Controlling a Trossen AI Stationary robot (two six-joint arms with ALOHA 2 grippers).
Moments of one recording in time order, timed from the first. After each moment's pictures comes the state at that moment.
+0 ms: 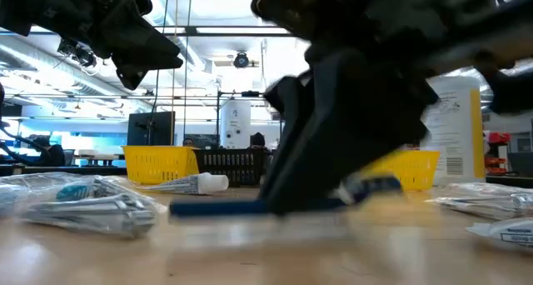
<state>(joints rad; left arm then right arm) -0.30 0.97 0.36 0.30 -0.35 -0.43 0.48 2.09 1.29 -0.08 0.08 0.04</state>
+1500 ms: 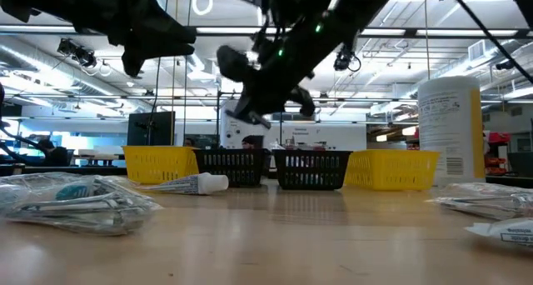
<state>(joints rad) -0.30 0.97 0.41 0.32 -0.58 -0.46 0.03 1.98 1.29 0.04 0.62 0.64</state>
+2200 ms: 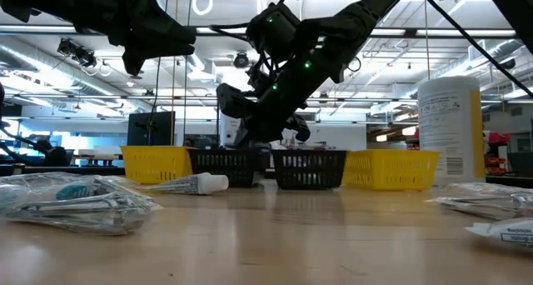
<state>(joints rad) -0.30 0.97 0.41 0.32 -0.58 -0.43 -0.05 2.07 1.29 0.09 0.51 0.61</state>
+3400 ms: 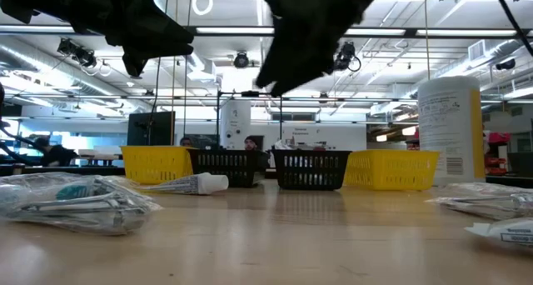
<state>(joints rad) -0.30 0.97 0.41 0.30 -0.50 -0.43 0.22 1.78 1.29 -0.39 0.35 0.38</state>
